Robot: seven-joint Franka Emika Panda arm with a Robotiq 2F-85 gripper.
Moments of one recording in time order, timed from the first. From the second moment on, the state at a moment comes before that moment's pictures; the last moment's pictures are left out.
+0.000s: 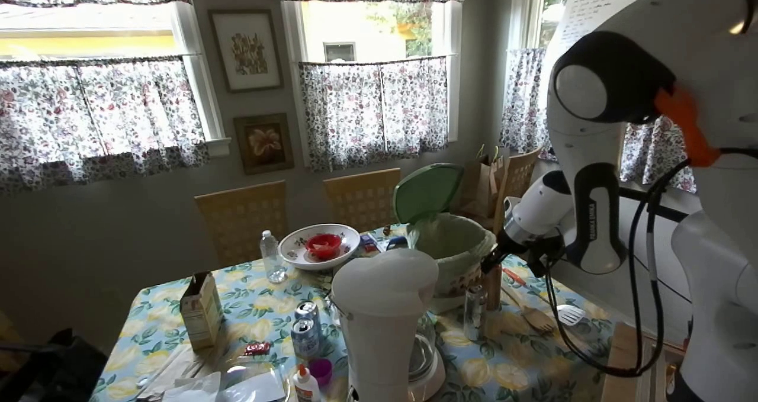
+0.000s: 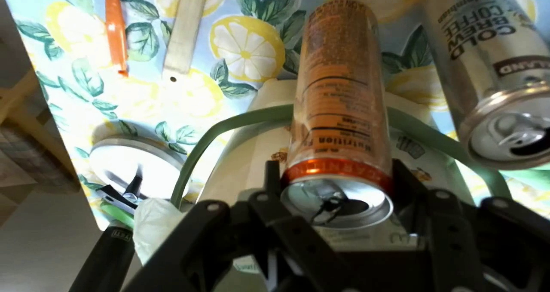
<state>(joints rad) 0.66 0.47 -1.29 -2.76 -0.95 3.72 0.70</state>
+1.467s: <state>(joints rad) 0.59 0.77 -1.09 -2.76 -0.64 3.97 0.71</state>
